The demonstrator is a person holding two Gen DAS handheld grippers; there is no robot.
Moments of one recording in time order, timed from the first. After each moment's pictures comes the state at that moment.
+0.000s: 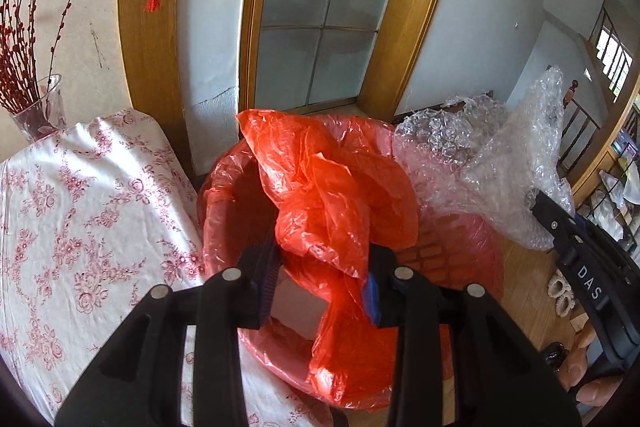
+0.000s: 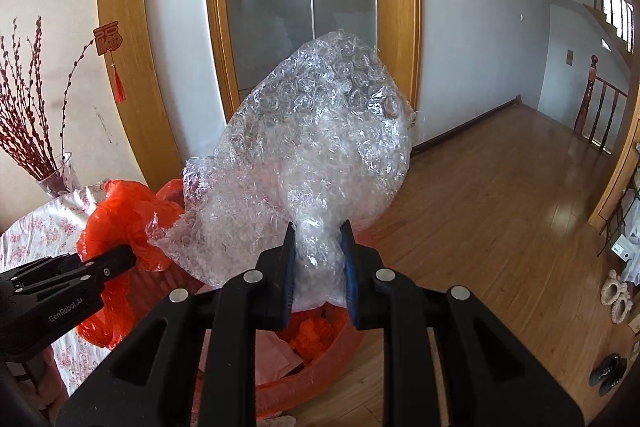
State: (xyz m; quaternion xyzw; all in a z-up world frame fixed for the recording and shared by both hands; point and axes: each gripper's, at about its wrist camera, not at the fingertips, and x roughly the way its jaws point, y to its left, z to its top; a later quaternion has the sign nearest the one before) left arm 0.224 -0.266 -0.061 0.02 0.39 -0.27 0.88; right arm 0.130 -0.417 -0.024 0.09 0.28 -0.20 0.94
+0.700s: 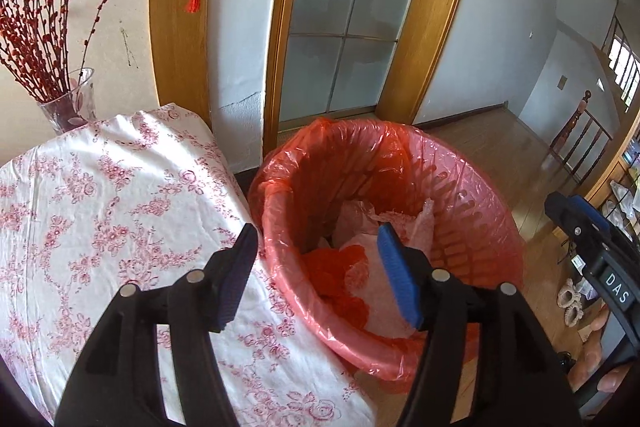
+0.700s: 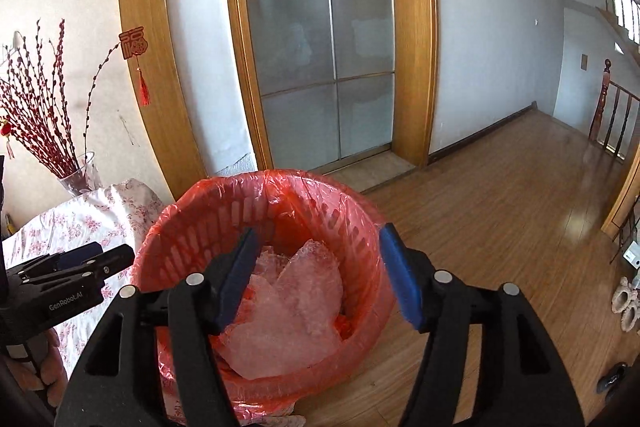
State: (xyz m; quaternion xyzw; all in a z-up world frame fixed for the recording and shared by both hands) left arm 0.213 -0.223 -0.048 0.01 0.38 -0.23 0.90; right arm 0.104 -0.406 -0.015 0.09 0.26 -0.16 0.95
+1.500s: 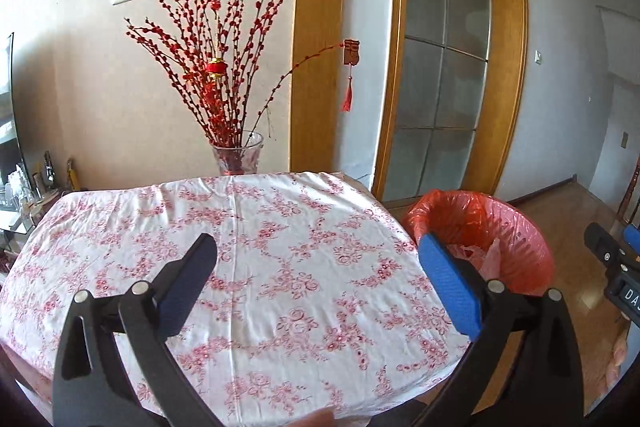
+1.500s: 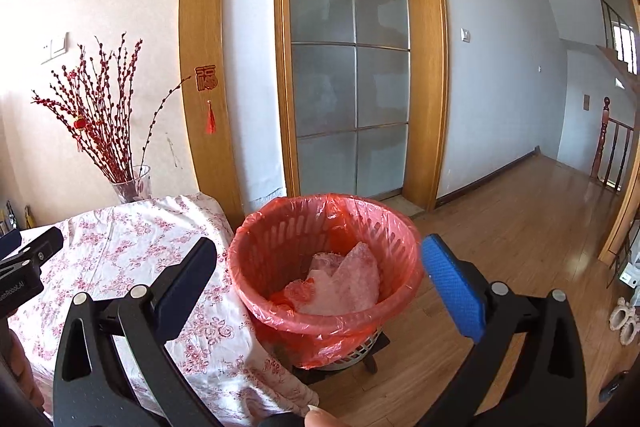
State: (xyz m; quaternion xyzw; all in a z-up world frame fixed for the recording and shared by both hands) left arm 0.076 -0.061 0.019 -0.01 0.22 -0.07 0.97; right arm 0.016 -0.299 0.024 0.05 0.18 -0.15 0.97
